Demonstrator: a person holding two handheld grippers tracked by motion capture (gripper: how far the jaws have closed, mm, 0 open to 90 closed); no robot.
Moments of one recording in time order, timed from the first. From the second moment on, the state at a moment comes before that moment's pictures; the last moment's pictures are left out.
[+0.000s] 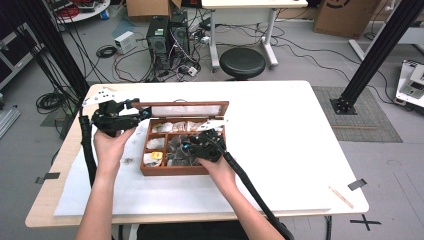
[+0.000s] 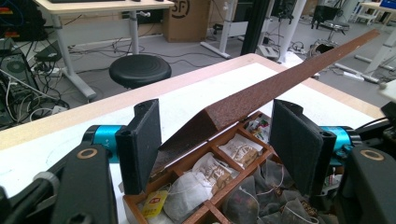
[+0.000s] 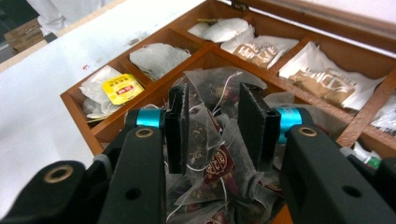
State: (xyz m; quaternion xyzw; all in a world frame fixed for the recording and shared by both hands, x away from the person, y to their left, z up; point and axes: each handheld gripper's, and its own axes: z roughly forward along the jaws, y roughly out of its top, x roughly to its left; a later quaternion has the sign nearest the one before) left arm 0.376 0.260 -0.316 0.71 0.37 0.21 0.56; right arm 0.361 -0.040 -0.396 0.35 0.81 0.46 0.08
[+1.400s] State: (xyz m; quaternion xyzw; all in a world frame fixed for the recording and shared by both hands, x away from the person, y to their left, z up) left arm 0.376 0.261 -0.318 0.71 0.36 0.20 0.57; right arm 0.342 -0.039 -0.358 0.30 0.82 0.48 0.10
